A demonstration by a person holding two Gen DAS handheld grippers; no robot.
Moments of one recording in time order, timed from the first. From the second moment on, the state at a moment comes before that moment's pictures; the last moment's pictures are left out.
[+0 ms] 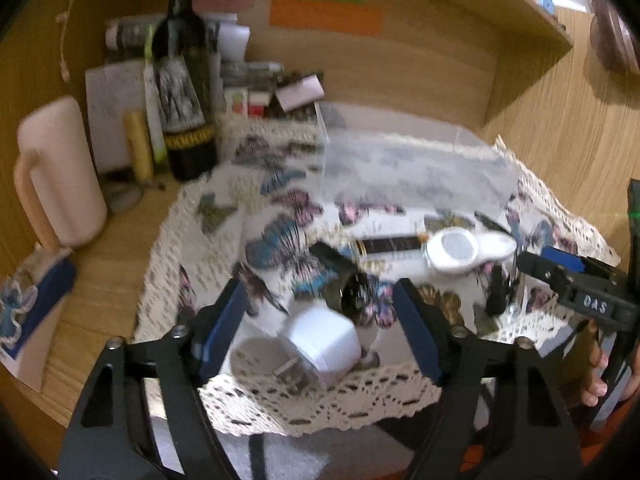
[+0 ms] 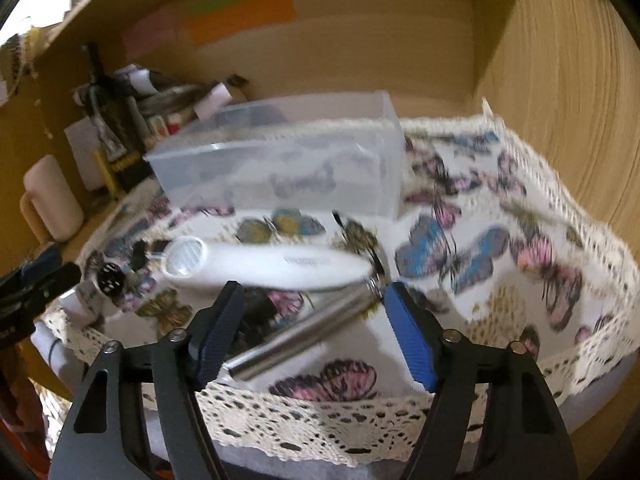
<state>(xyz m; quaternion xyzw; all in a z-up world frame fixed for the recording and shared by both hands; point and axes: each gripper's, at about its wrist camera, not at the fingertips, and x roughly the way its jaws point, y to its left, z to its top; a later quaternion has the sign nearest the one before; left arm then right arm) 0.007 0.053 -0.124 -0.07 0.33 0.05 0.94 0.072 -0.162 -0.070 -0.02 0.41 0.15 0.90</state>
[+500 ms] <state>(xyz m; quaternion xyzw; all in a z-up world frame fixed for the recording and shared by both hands) 0.008 0.048 -0.151 -0.05 0.36 0.04 0.93 0.067 -0.169 -0.083 -0.02 0.43 0.16 0.89</state>
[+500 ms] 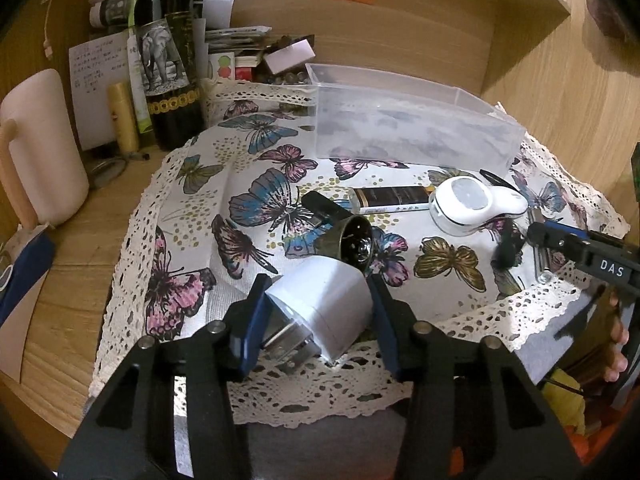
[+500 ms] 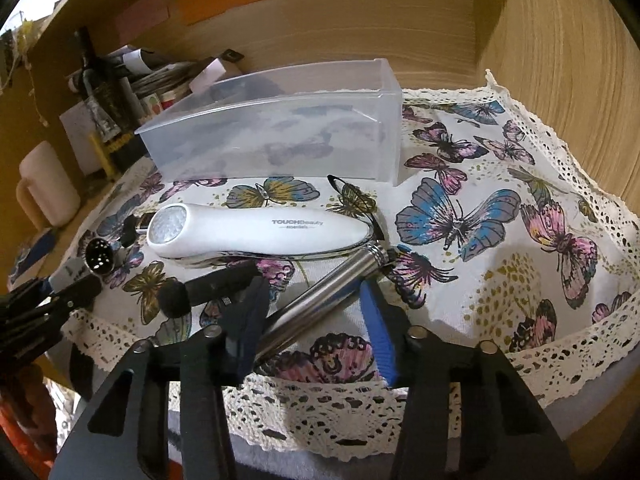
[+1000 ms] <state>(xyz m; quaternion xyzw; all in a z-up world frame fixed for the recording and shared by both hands) 0.012 0.057 -0.121 -0.07 0.33 0.05 0.94 0.067 -0.195 -0.070 -0.03 0.40 0.11 0.91</state>
